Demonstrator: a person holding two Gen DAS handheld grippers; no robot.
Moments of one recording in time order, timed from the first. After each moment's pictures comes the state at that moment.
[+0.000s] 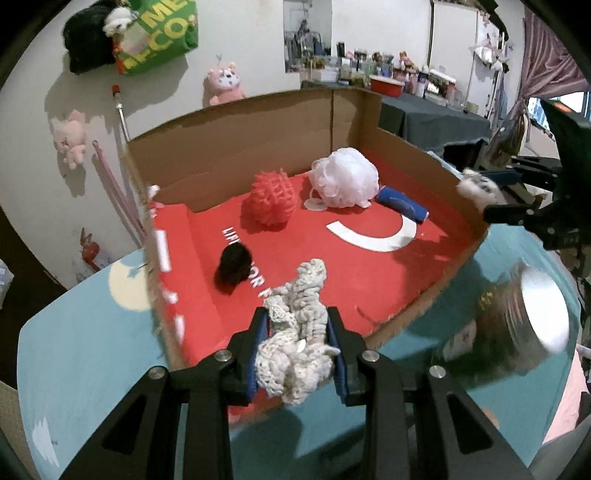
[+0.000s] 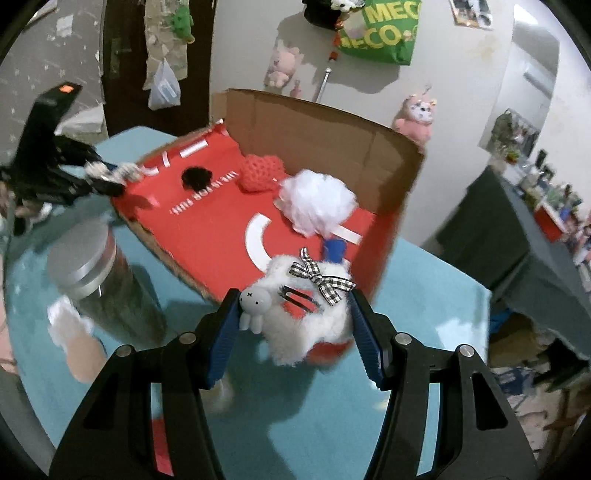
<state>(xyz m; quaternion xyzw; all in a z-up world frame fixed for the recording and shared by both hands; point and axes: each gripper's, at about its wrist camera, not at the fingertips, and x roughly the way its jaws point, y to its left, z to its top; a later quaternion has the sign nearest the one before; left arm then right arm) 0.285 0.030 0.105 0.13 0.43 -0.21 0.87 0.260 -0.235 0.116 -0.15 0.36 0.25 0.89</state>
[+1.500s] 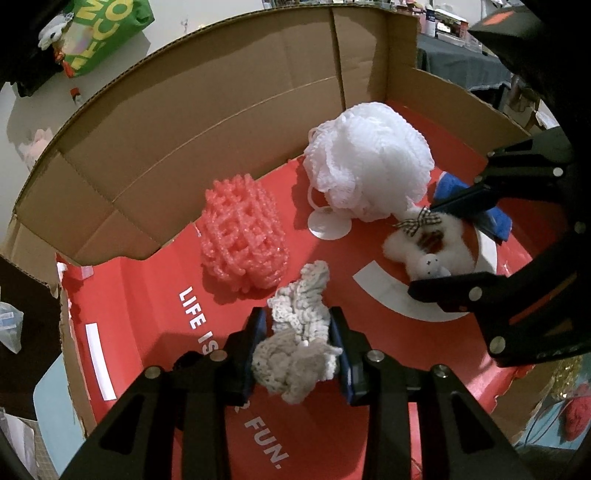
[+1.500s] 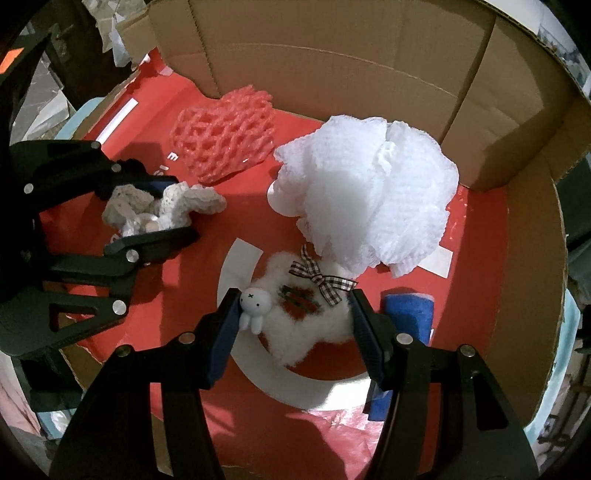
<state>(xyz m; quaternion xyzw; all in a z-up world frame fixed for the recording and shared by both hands) 0.390 -0.052 0.049 0.22 0.48 -0.18 0.83 0.417 -0.154 0.037 -0.12 0.55 0.23 0.79</state>
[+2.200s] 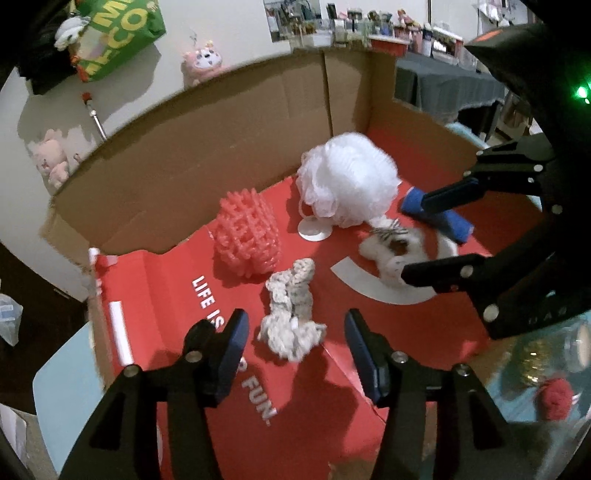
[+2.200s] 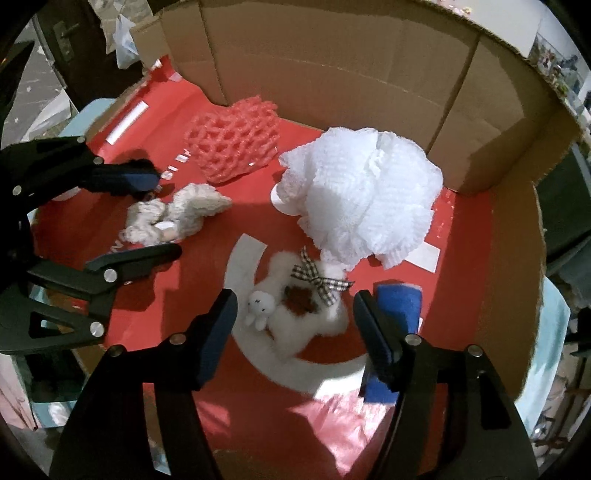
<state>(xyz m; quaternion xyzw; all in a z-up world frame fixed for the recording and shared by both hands) 0.347 -0.039 0.090 0.19 0.46 -0.19 0.85 0.393 -0.150 0.057 -0.12 0.53 0.23 0.81</state>
